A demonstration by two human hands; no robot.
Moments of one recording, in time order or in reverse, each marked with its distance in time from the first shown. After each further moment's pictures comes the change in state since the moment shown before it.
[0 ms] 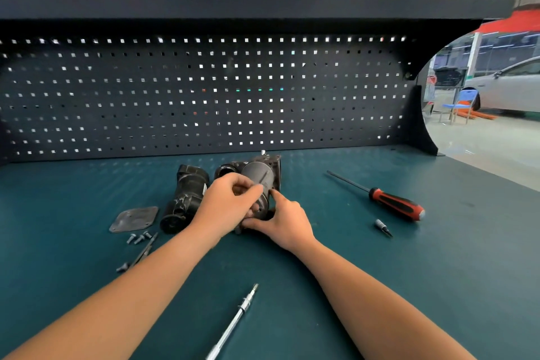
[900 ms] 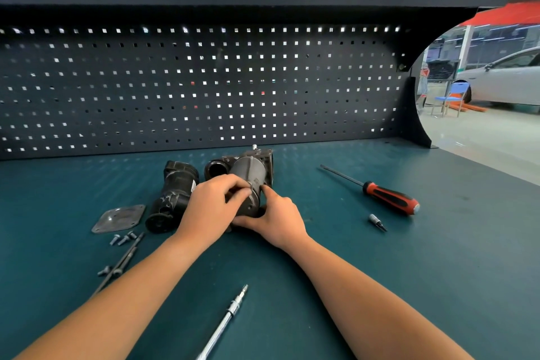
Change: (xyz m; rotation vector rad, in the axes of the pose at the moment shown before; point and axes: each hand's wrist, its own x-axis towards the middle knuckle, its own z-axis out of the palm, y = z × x) left_hand 0.011 -0.026 0.002 0.381 0.102 0.505; right_hand 0.001 -0.001 -0.001 0.009 -0.019 -0.006
